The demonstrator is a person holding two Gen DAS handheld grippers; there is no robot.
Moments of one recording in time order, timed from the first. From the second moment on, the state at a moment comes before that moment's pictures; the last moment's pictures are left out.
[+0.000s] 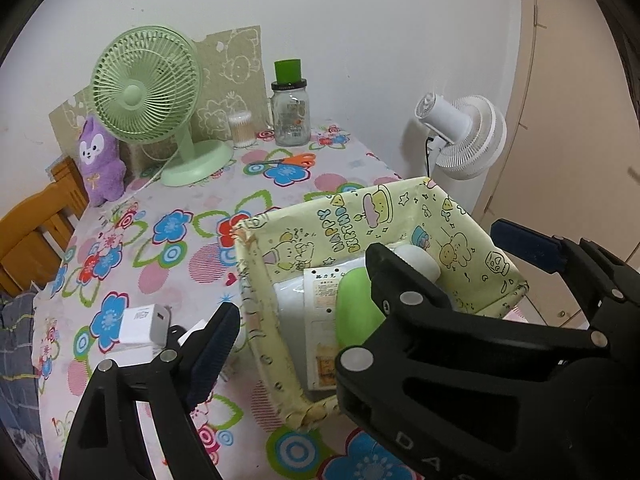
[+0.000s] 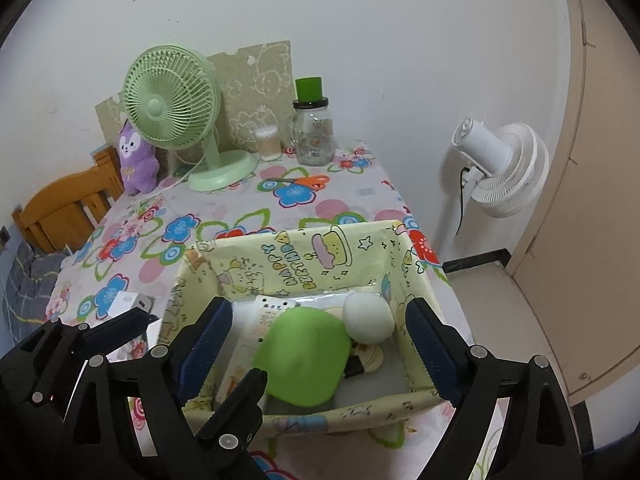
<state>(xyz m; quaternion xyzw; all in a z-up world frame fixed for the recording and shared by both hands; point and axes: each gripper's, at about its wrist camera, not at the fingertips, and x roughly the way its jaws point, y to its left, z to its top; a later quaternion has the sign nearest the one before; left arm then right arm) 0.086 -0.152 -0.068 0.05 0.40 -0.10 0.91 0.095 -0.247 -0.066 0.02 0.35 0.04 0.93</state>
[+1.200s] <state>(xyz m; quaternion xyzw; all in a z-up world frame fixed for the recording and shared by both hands) 0.025 -0.078 -0.023 0.05 0.34 -0.04 0.94 0.034 -0.173 -0.014 -0.02 0.29 0.07 0.95</state>
